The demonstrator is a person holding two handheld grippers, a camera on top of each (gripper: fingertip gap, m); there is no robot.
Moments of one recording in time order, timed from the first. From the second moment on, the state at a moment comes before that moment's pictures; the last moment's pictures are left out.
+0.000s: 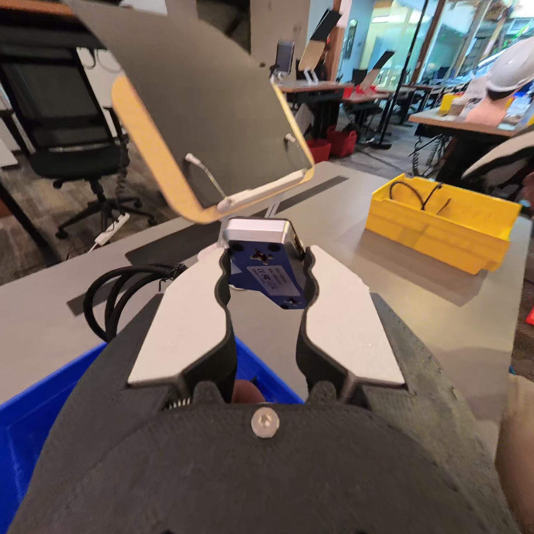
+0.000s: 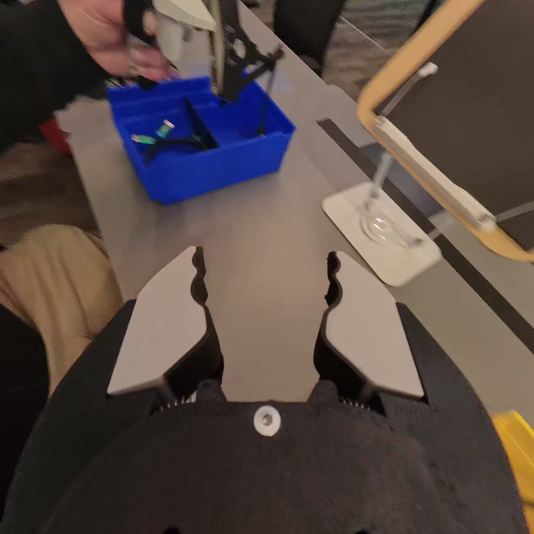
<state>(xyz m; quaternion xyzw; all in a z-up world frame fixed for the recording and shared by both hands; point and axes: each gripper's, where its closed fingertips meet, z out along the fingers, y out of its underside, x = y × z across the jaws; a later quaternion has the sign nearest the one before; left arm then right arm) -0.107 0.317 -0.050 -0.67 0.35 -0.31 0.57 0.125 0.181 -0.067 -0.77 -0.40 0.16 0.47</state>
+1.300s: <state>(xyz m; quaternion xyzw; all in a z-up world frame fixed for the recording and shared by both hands) 0.019 0.209 -0.040 -0.59 0.42 -0.47 0.51 0.030 0.201 -0.068 -0.61 -0.23 0.60 0.47</state>
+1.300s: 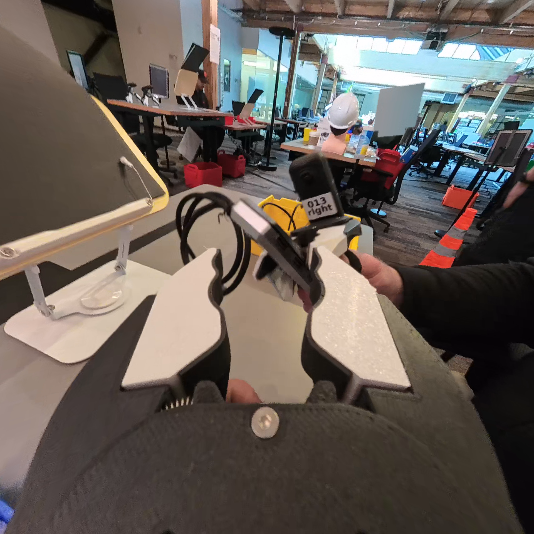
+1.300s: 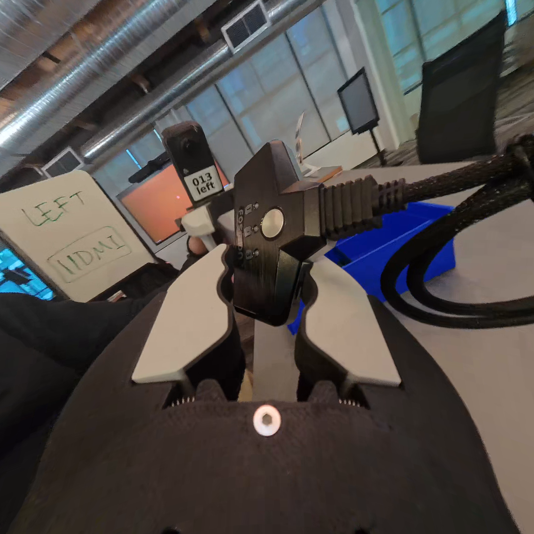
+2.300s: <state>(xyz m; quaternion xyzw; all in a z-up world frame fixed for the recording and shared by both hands) 0.029 0.219 -0.062 -0.65 0.33 -0.53 0.42 0.039 0.201 -0.110 -0.63 -0.51 -0.04 0.58</state>
